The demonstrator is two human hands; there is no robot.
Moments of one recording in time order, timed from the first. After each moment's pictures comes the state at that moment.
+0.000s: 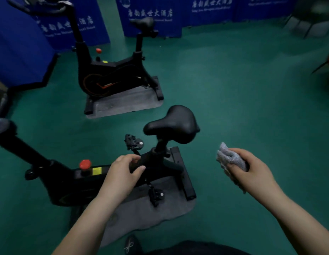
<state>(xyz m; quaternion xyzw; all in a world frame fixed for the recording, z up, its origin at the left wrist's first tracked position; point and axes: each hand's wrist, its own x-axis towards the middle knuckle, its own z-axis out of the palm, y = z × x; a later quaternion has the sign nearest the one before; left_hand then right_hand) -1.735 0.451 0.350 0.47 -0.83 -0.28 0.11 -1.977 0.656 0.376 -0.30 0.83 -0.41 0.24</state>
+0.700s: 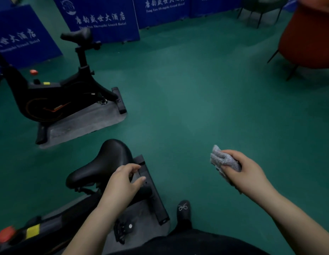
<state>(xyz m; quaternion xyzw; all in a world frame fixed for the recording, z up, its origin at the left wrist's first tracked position) -2.024 0.458 0.323 0.41 -0.85 -0.32 0.03 -2.233 0.685 0.359 -0.22 0.85 -0.42 0.24</state>
